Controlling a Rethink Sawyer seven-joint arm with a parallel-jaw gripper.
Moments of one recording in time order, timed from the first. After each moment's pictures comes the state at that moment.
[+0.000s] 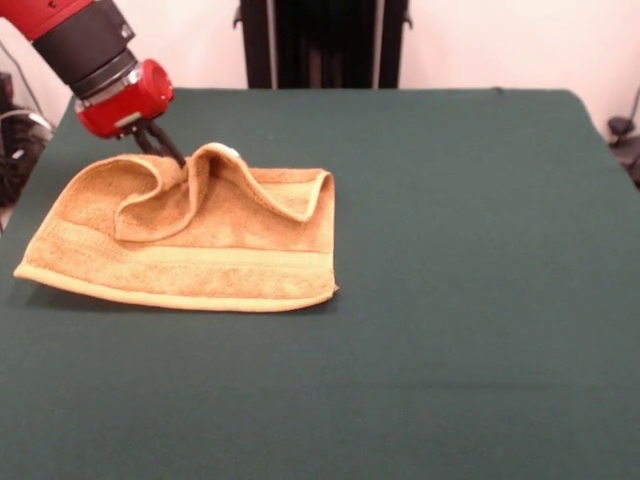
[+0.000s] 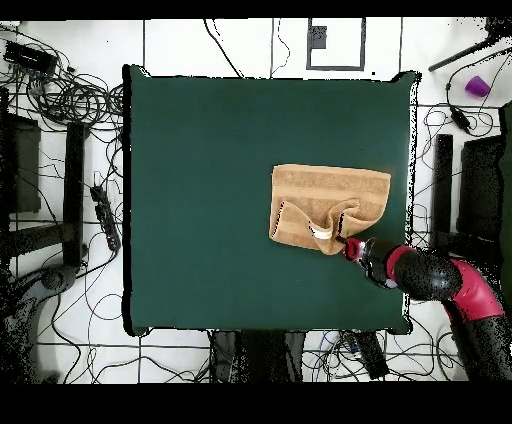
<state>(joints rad) -1.47 -0.19 0.98 1.77 -0.81 0.83 1.66</state>
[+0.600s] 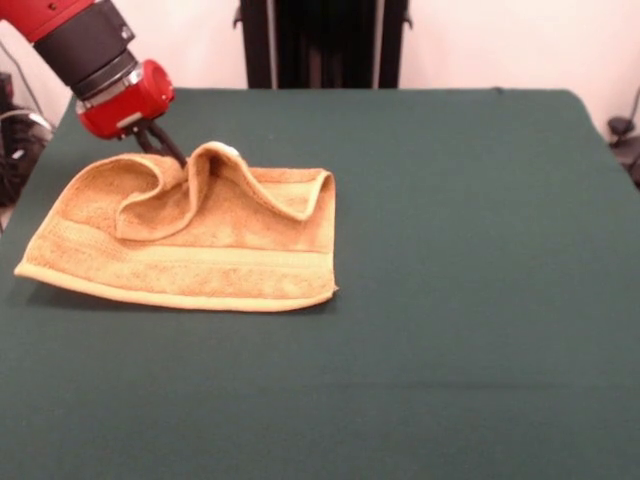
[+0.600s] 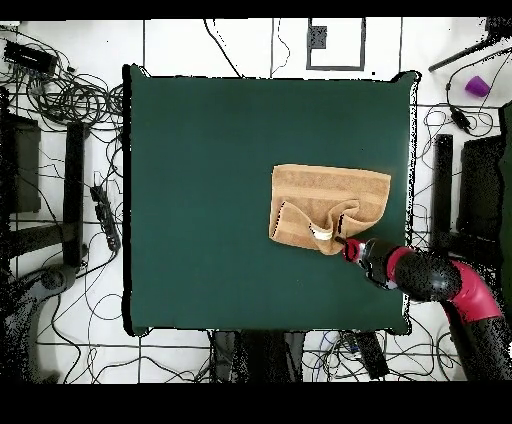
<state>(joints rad) -1.48 -0.18 0.98 1.77 -0.81 0.83 1.63</state>
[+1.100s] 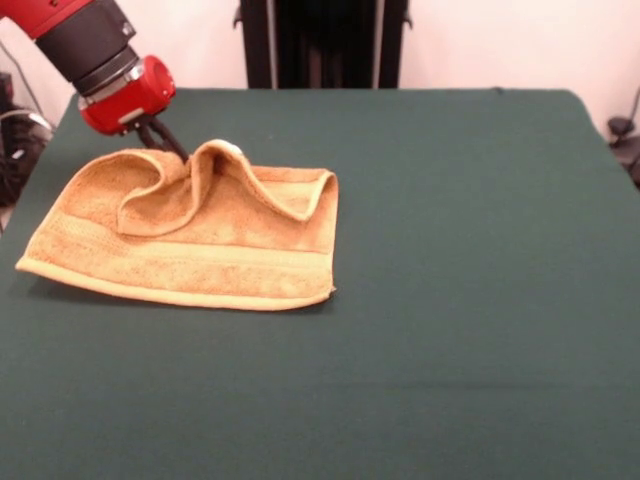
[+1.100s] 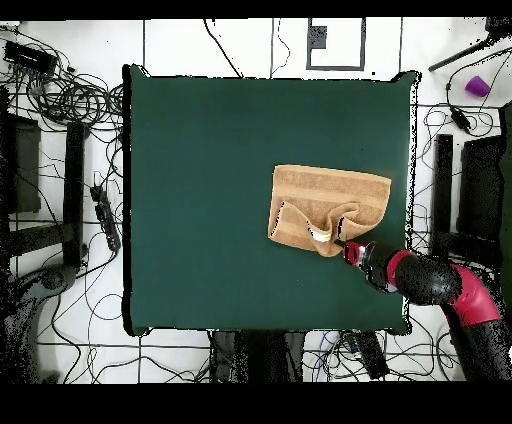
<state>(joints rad) -1.49 -0.18 0.98 1.78 -0.81 0.83 1.63</state>
